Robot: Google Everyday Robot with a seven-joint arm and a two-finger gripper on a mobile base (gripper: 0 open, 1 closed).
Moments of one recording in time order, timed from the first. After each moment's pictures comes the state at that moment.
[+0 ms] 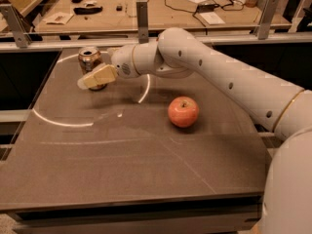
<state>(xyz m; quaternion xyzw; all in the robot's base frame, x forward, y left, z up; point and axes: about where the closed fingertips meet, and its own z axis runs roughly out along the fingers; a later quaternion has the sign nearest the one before) 0.678 0.164 0.883 -0.48 0.64 0.36 0.48</state>
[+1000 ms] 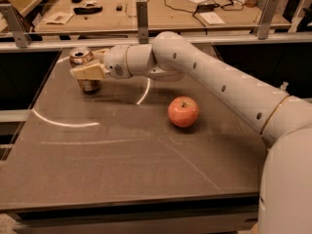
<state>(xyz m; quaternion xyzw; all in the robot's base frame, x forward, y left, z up) 0.670 0.189 0.894 -0.49 0.59 0.40 0.50</state>
